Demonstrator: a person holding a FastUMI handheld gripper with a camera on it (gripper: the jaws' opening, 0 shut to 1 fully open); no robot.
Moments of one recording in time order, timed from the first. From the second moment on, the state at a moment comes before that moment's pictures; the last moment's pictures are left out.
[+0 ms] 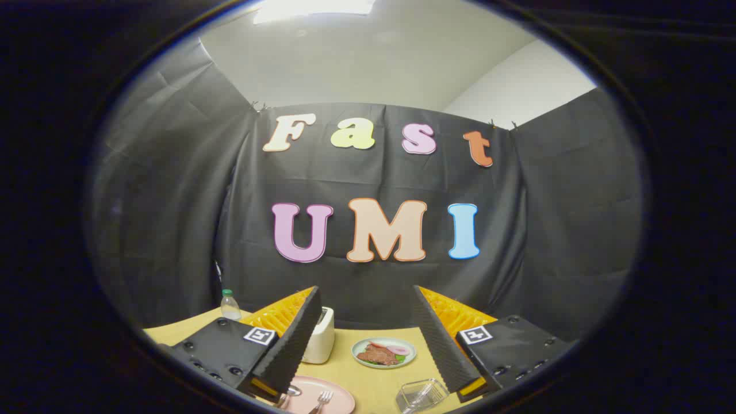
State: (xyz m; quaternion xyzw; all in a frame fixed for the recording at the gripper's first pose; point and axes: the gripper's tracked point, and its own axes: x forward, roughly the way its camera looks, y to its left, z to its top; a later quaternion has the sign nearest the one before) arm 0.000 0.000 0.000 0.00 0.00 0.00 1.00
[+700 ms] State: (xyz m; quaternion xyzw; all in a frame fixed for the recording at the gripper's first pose) arm 0.009 0.010 0.005 0.00 -0.01 0.02 1.00
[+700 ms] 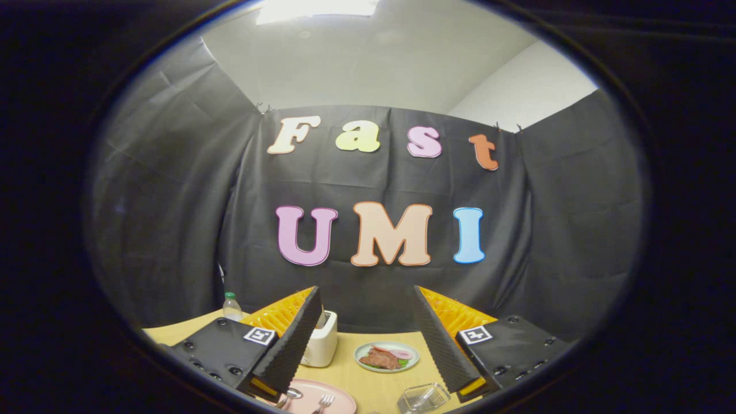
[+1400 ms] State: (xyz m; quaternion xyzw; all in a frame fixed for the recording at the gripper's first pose) arm -0.004 0.050 -0.072 0.00 0.08 0.10 0.99
